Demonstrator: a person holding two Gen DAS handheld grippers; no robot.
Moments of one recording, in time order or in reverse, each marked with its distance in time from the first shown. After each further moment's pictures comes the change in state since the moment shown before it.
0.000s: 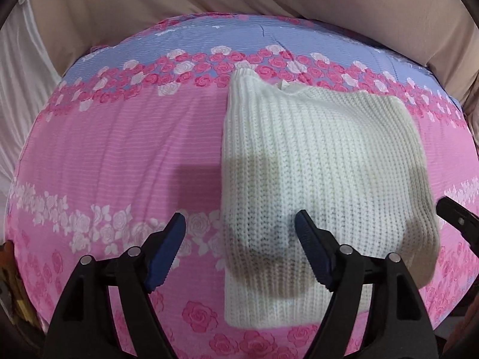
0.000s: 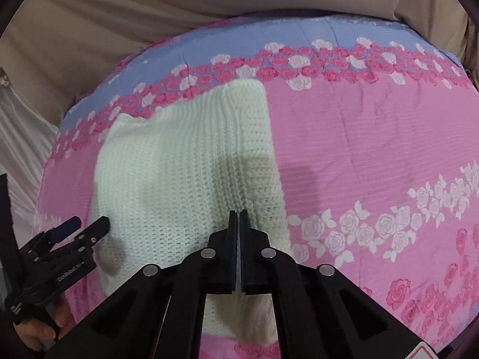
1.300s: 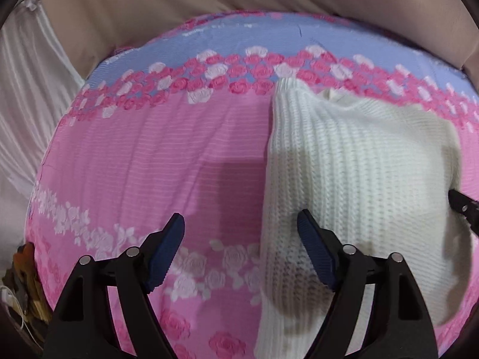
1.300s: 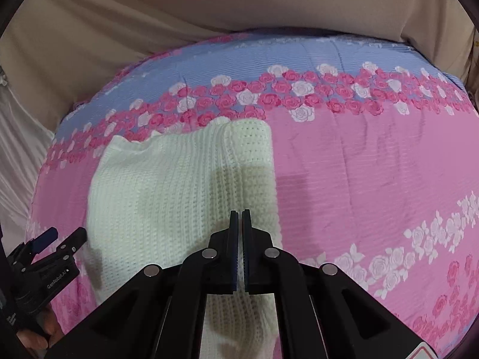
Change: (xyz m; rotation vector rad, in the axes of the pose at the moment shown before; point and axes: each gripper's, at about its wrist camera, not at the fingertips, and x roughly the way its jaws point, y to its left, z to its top) left arm 0.045 0.017 0.036 -0.023 0.012 0.173; right arm 0.031 0.008 0.047 -0.042 0.001 -0.048
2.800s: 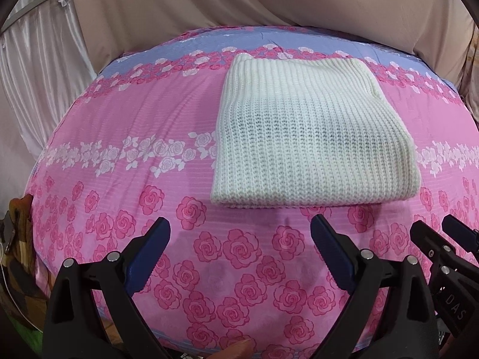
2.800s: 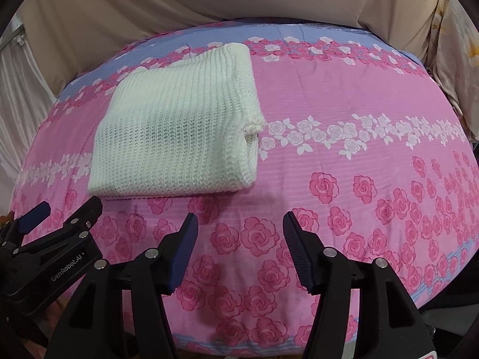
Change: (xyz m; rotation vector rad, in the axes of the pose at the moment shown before) left arm -0.104 -0.031 -0.152 -0.007 -0.121 -0.061; right arm -0.083 0.006 -0.178 -0.008 -0.073 -0.105
